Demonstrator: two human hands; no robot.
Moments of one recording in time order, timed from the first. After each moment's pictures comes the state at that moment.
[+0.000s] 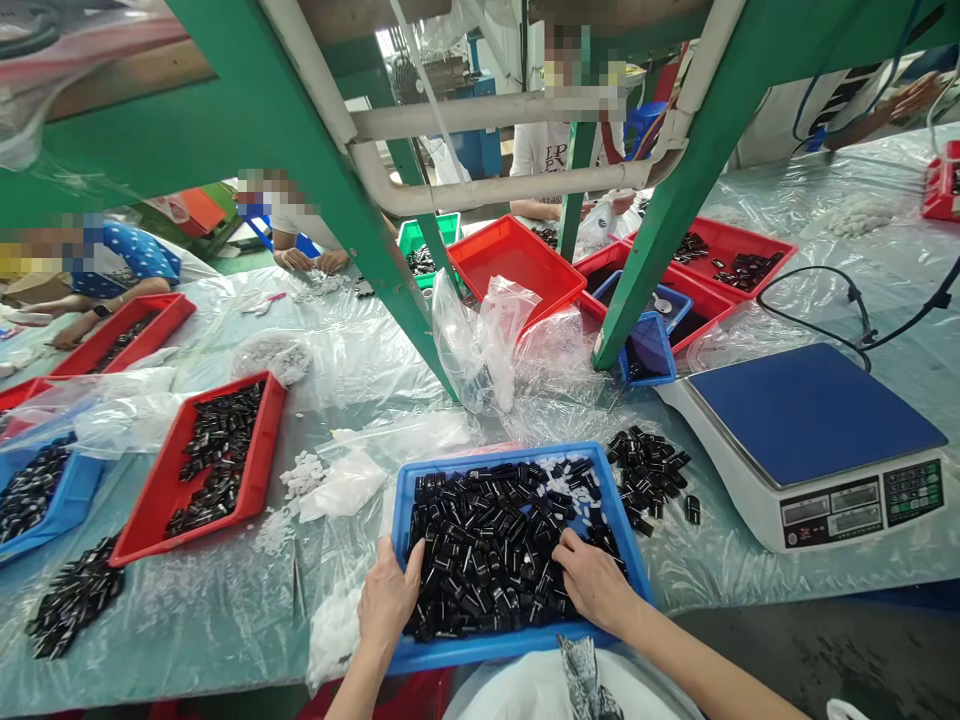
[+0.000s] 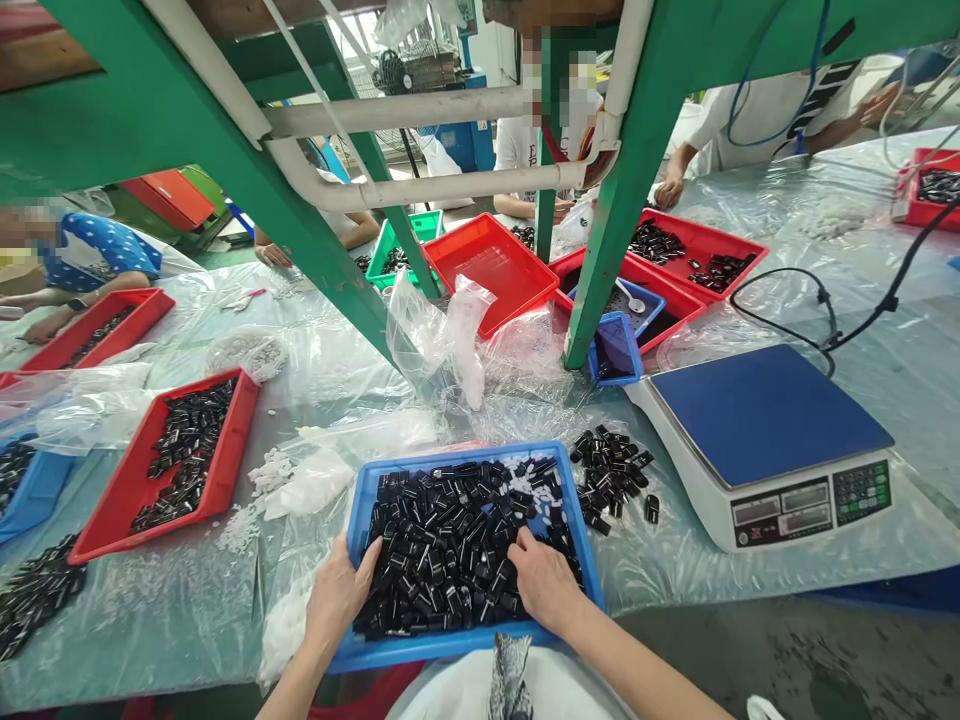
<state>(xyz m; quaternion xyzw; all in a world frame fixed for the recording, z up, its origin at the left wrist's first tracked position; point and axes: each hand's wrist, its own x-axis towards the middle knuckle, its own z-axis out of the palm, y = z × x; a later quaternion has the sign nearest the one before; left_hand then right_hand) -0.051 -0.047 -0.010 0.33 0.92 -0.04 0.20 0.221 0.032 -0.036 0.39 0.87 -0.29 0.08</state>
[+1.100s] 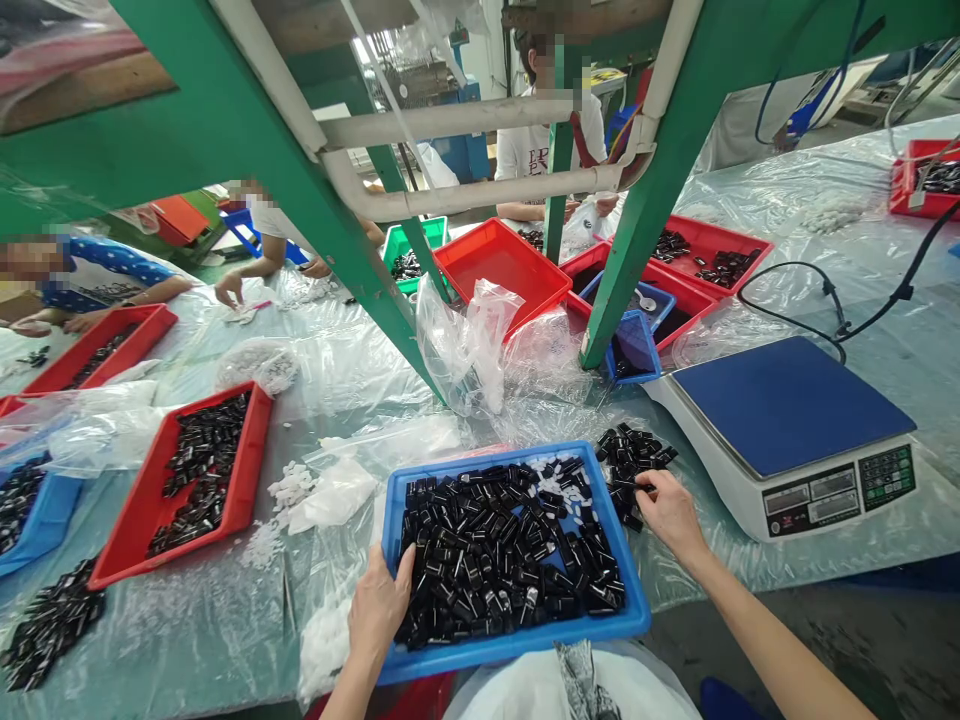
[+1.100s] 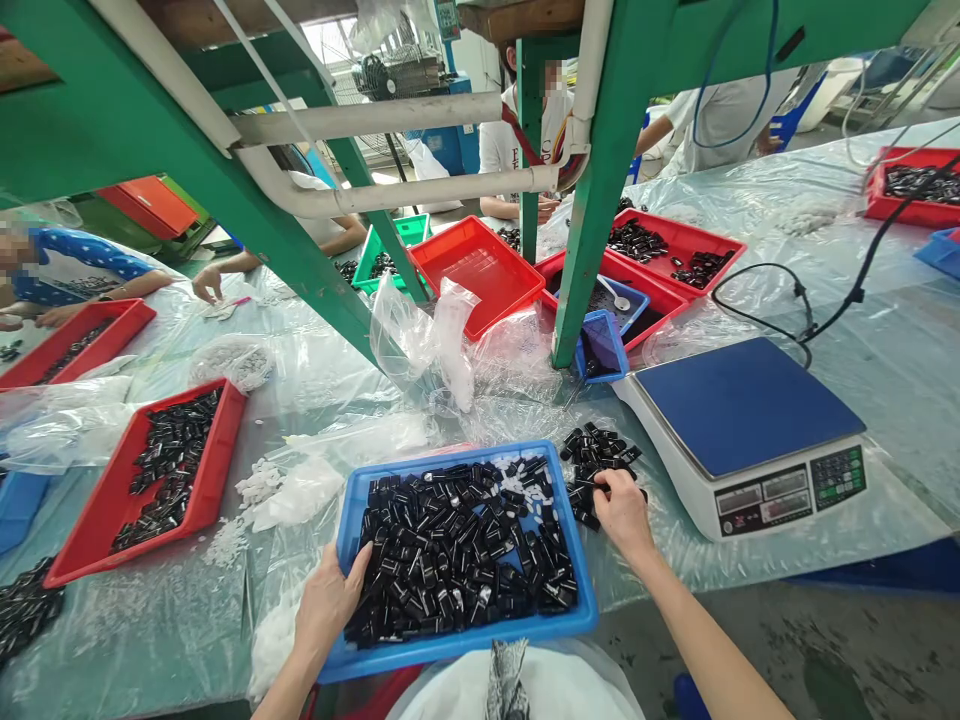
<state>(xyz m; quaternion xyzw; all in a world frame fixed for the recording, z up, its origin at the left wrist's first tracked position) -0.055 -0.046 -0.013 0.34 0.92 -0.03 0.20 0.317 0.109 -0.062 0.66 0.65 -0.29 -0.24</state>
